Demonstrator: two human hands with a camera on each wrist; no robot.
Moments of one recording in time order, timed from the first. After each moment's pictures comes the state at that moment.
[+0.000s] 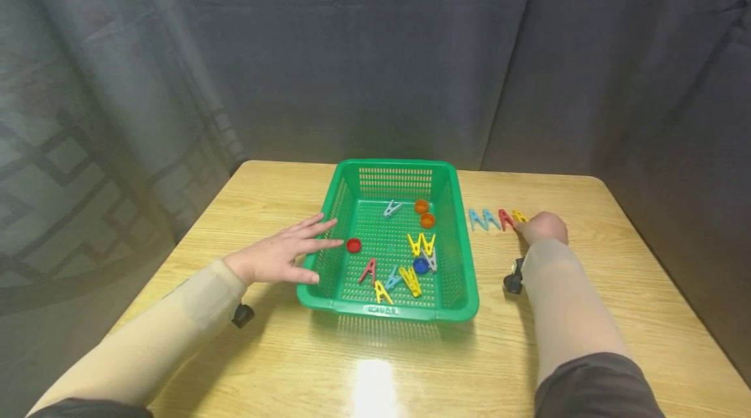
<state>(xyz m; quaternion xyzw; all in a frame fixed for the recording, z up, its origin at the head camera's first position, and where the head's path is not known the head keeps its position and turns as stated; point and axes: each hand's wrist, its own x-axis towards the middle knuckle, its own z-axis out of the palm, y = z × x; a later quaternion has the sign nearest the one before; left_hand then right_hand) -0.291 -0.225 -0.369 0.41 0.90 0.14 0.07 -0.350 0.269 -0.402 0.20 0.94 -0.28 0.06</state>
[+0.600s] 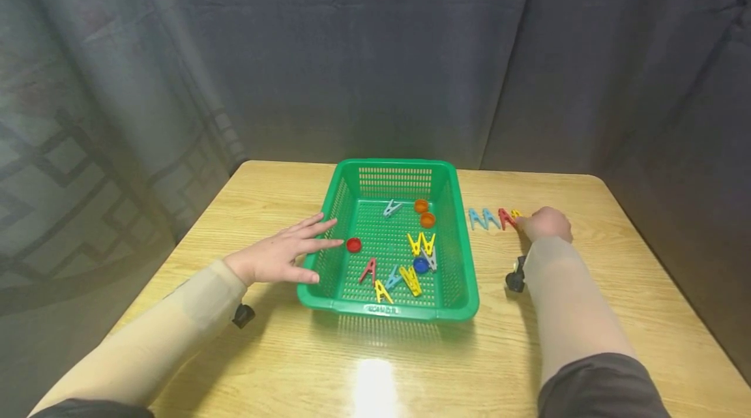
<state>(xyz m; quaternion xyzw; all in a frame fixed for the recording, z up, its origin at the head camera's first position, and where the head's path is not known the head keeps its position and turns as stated) -0.290 -0.225 -0.368 0.40 0.90 0.14 0.07 -0.348 0.272 -0.396 0.19 0.94 -0.27 0.06</state>
